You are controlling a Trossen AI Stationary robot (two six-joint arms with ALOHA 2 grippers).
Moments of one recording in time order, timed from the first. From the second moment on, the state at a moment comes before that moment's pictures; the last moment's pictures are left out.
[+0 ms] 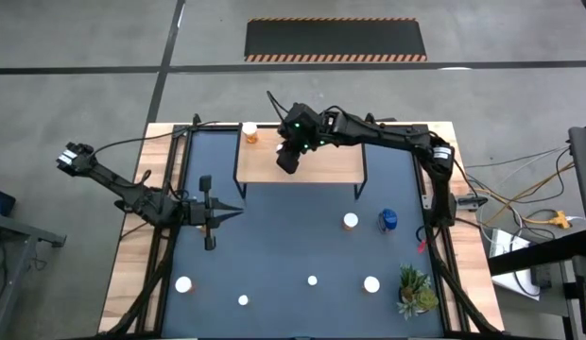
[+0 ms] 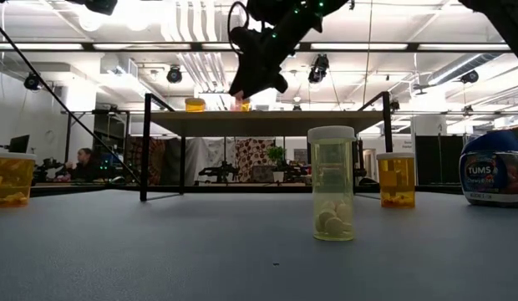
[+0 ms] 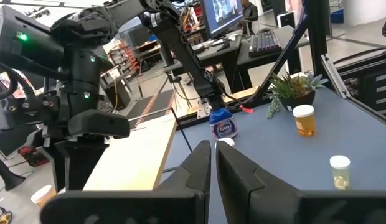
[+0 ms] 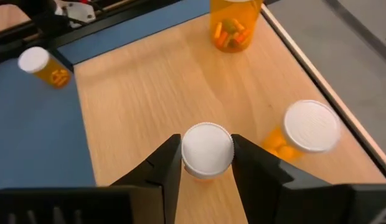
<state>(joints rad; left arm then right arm) -0.51 0.70 0.50 0.17 -0.61 0.29 -0.32 1.98 1.84 -0.64 -0.07 0.11</state>
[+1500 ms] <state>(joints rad) -0.51 0.71 0.50 0.17 -0.61 0.29 -0.33 1.96 1.98 -0.79 -0.02 0.01</state>
